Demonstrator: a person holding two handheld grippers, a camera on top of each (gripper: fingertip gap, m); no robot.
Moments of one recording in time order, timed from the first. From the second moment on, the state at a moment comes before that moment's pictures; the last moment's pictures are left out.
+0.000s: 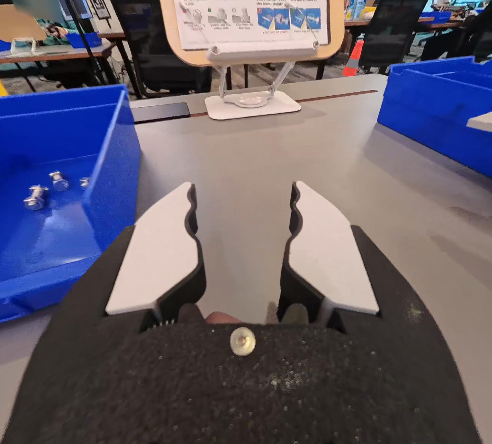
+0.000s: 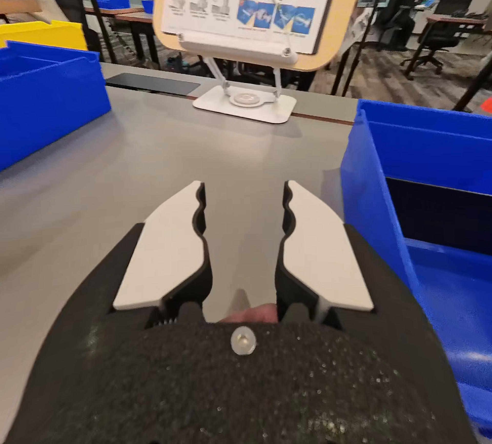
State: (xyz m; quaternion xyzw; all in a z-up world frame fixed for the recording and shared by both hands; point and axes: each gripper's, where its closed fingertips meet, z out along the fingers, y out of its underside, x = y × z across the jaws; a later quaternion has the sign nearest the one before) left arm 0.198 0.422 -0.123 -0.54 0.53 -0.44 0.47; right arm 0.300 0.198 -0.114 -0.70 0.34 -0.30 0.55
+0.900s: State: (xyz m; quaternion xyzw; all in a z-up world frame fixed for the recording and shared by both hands) left arm 0.252 0.427 -0.131 -0.55 0.55 -0.41 0.48; right arm 0.353 0.188 -0.126 -0.66 0.43 -0.36 0.51
